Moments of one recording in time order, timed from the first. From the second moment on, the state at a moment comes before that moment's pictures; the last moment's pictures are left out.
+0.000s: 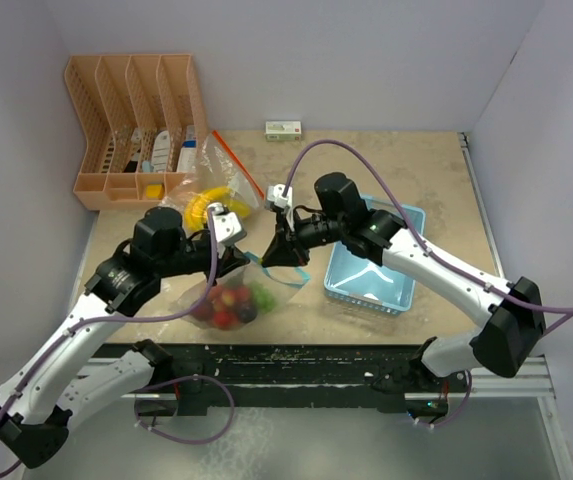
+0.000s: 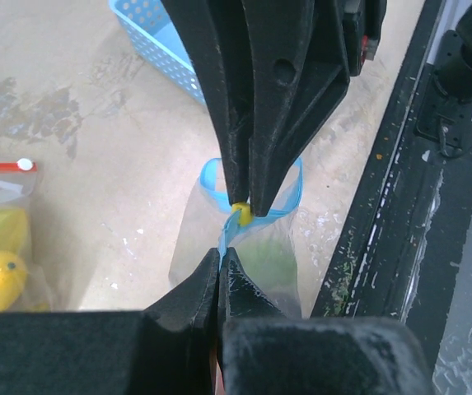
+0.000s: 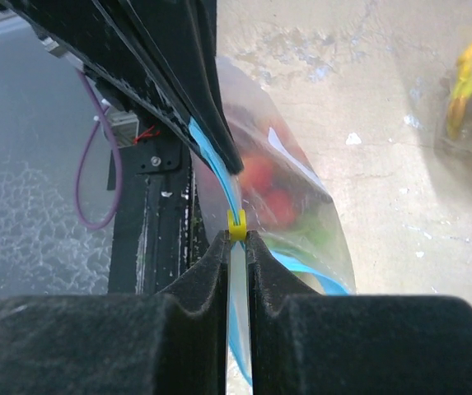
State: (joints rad) left arm -0.59 0.85 0.97 -0.57 0.50 0.21; right arm 0.78 1.41 1.22 -0.33 -0.78 -0.11
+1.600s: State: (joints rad) left arm -0.56 0.97 0.98 -0.48 0.76 0.36; right arm 0.76 1.33 1.12 -0.37 -0.74 -0.11
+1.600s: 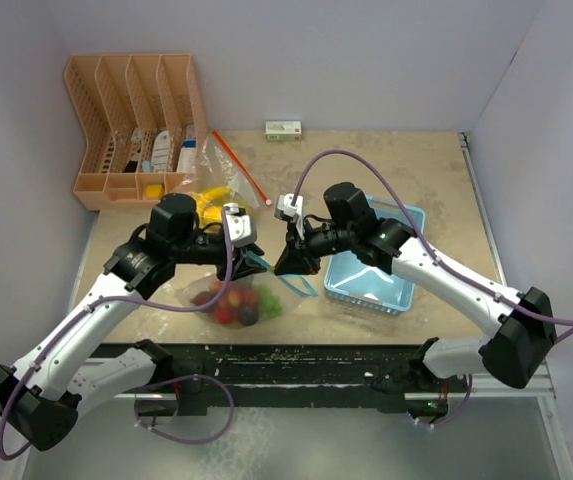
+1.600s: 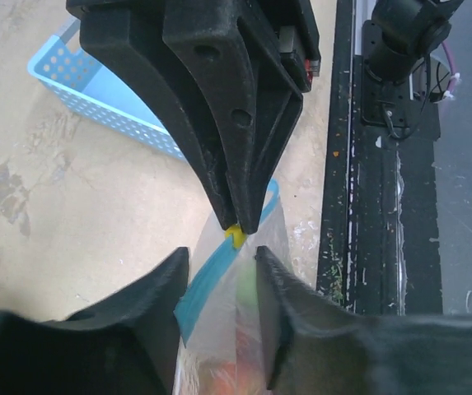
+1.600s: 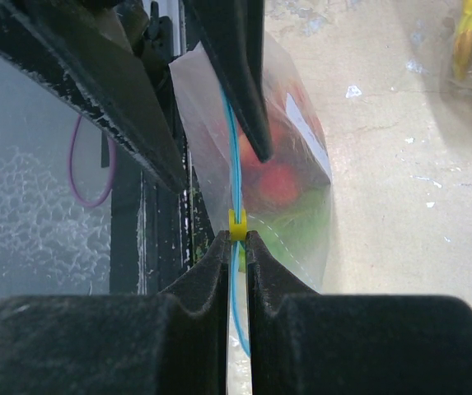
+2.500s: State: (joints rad) left arm -0.41 0.87 0.97 -0.45 0.62 0.22; right arm 0.76 1.30 1.11 -0.33 -0.61 -0.09
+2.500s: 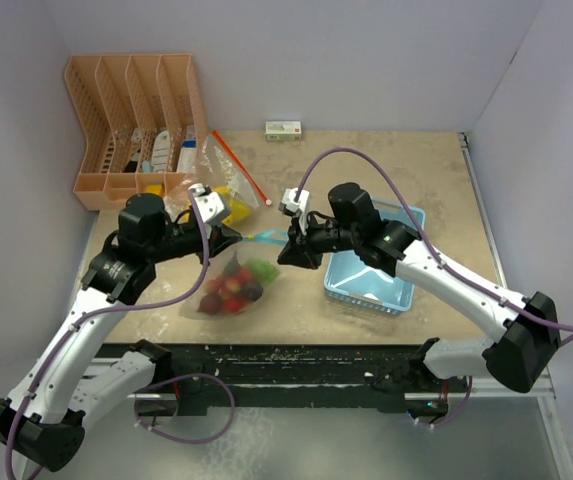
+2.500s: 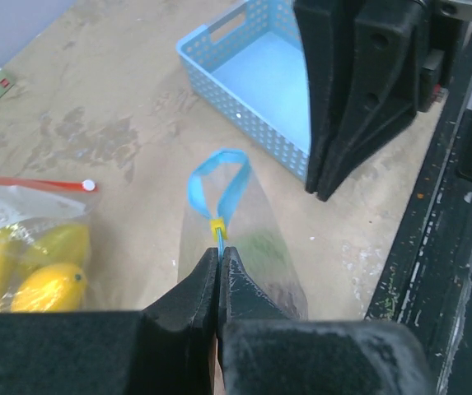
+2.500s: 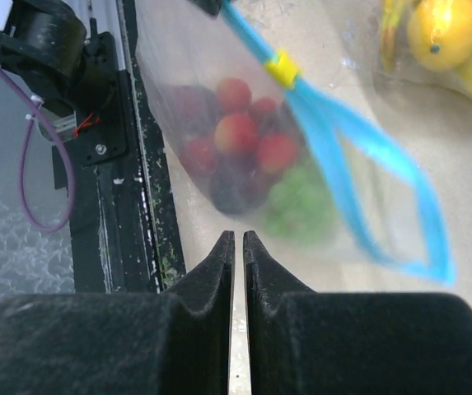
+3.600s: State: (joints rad) left arm -0.40 0.84 0.97 -0.44 0.78 0.21; right arm 0.72 1.44 1.22 -0.17 -1.01 -0.29
